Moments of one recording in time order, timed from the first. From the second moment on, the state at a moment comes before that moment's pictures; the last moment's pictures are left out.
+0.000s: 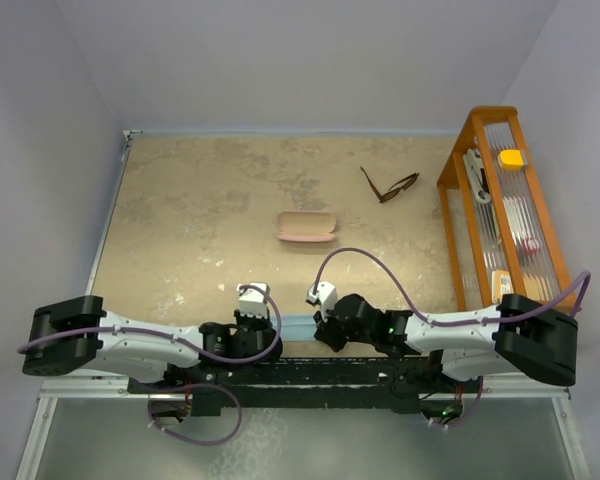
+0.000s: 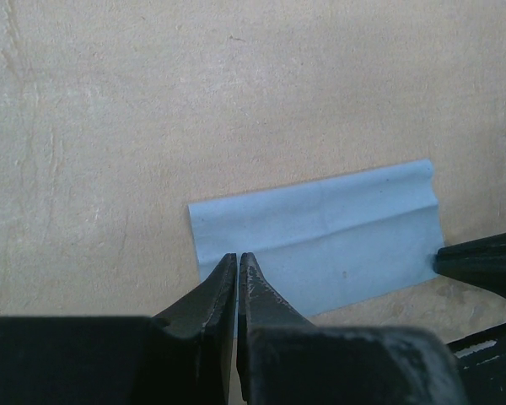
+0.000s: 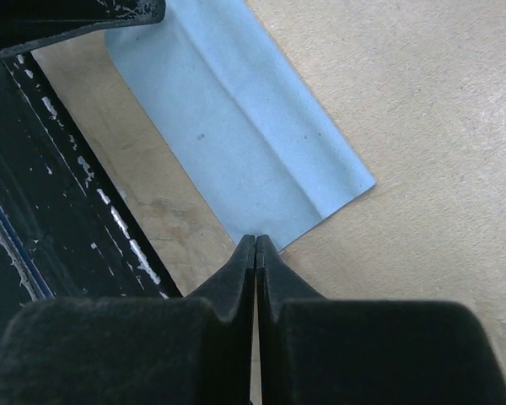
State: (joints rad) left arm -1.44 1.17 0.37 -0.17 -0.80 -1.11; right arm 1.19 1.24 0.33 0.21 0.04 0.31
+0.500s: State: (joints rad) left arm -1.44 1.04 0.39 -0.29 -0.82 -1.19; right arm 1.20 1.17 0.35 0.17 0.10 0.31
